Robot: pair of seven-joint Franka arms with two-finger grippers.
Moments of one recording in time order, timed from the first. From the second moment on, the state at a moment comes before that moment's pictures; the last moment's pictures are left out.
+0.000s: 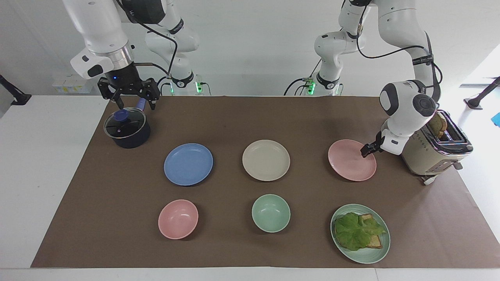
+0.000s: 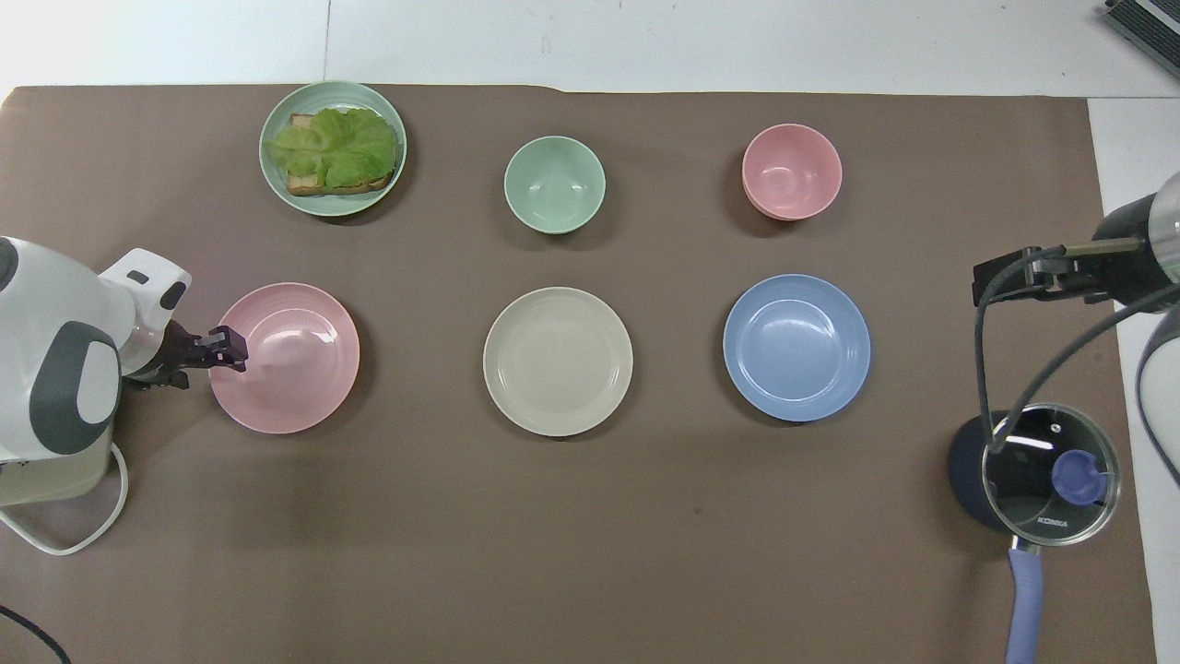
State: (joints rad) left arm 0.16 0.16 -0.12 -2.13 0.03 2.16 -0.23; right arm 0.04 0.03 0.02 -1.52 -0.04 1.56 0.06
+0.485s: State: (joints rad) left arm 0.16 0.16 -0.11 -2.14 0.01 2.16 -0.25; right arm 0.04 0.03 0.02 -1.52 -0.04 1.56 0.06
